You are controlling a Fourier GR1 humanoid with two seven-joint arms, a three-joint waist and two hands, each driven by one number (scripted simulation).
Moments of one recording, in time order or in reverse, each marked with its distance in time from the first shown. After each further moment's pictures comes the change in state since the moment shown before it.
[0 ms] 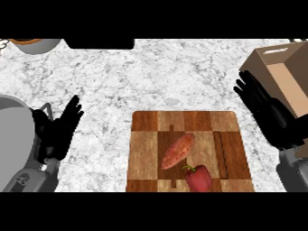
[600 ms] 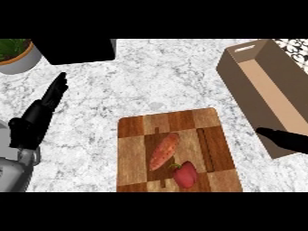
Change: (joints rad) left arm -0.070 0.189 -0.014 -0.110 -0.152 -0.108 -0.174; right arm 0.176 -0.169 -0.091 -0.210 0.455 -0.495 0.132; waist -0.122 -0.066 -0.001
